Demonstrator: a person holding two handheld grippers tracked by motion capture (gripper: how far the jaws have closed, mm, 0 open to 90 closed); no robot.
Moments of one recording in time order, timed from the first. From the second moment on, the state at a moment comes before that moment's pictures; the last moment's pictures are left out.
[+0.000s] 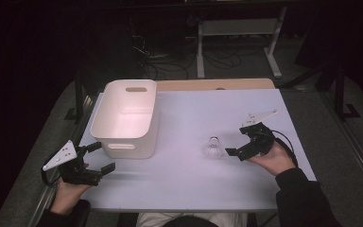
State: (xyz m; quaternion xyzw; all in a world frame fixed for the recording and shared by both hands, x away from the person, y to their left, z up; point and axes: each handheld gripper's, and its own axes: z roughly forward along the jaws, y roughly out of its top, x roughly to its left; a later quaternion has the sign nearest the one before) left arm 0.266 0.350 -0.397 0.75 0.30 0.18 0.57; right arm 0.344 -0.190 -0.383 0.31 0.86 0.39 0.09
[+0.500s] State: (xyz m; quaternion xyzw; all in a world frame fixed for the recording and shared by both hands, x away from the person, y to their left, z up) left arm 0.265 0.350 -0.397 0.75 0.29 0.18 0.57; right arm 0.354 -0.182 -0.391 0.30 0.87 0.37 0.07
